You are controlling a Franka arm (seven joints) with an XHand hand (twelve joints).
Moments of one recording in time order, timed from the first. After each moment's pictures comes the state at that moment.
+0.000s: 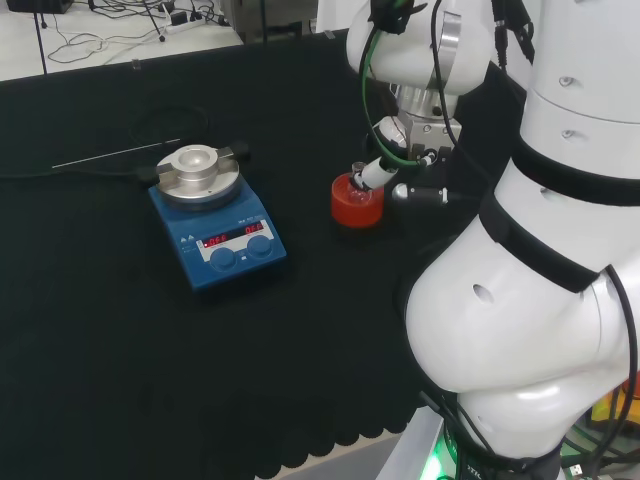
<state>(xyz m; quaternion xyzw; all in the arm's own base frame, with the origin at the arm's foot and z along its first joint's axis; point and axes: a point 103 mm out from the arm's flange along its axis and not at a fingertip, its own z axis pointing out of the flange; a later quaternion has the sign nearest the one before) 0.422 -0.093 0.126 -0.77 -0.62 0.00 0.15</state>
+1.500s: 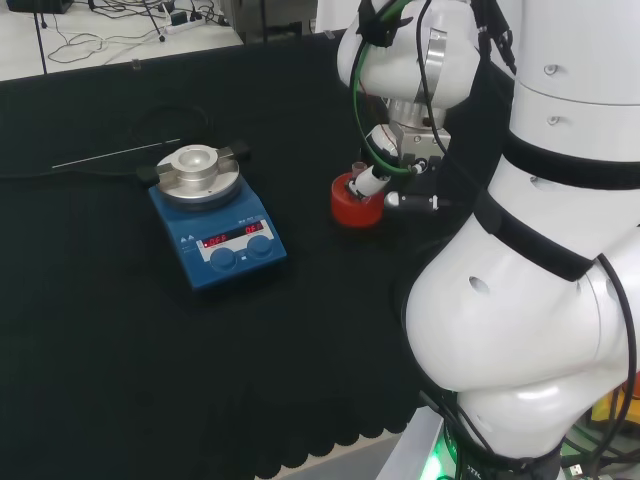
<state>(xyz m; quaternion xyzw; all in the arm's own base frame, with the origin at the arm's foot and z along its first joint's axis) 0.439 -0.090 0.100 -0.77 -0.62 0.00 0.14</state>
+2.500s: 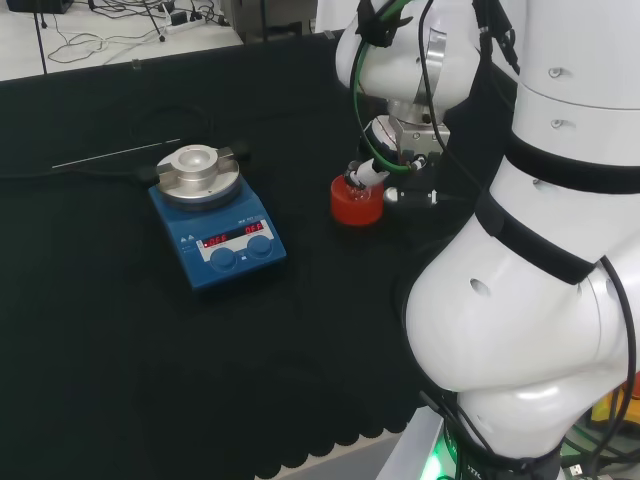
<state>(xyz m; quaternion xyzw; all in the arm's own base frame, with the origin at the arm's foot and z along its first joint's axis) 0.450 -0.095 0.109 -0.77 -0.63 -0.02 0.10</state>
